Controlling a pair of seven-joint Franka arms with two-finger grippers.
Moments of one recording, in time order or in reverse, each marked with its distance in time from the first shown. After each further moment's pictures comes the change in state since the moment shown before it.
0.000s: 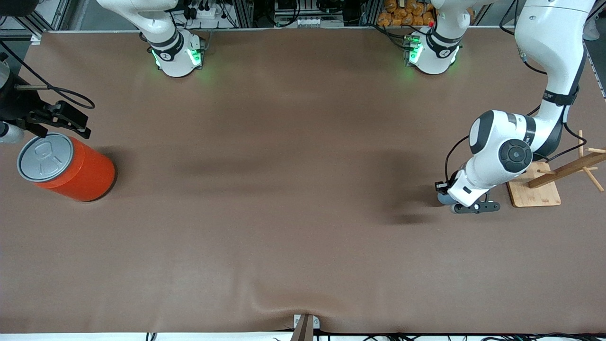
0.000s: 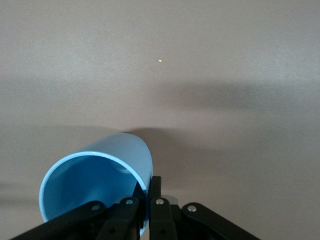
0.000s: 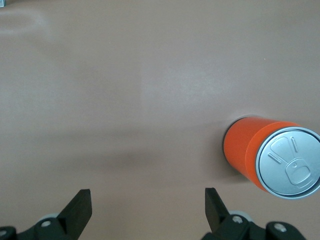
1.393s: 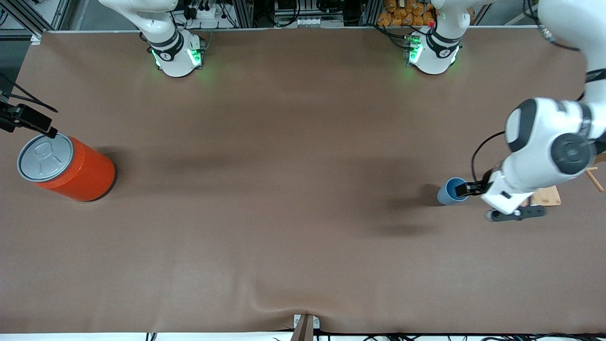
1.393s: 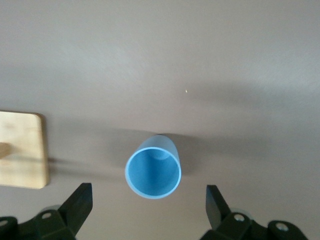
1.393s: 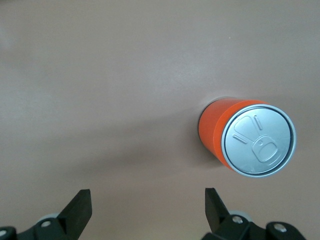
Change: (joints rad) left arm 0.004 -0.057 -0.006 0.353 0.002 -0.418 -0.018; right arm -0.101 0.007 -0.031 0.006 -0.014 -0.046 -0.002
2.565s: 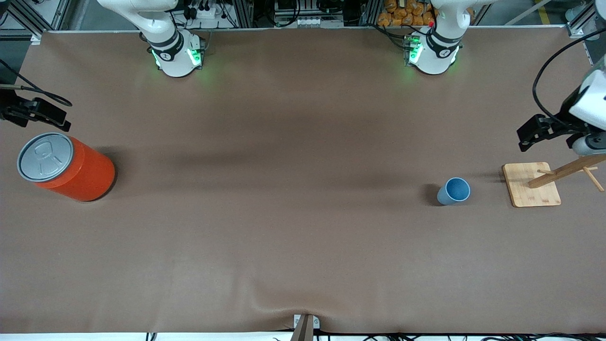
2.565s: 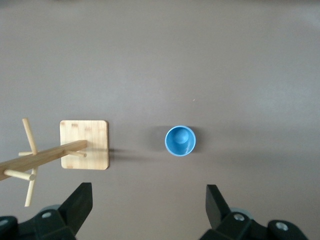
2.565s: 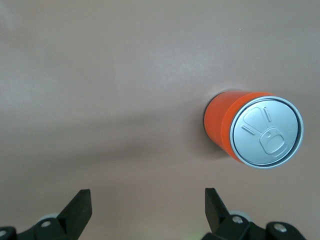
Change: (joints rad) left arm -0.059 -0.293 0.117 0.115 -0.057 -0.247 0.194; right arm 0.074 -0.015 -0.032 0.004 0.000 -0.055 0.003
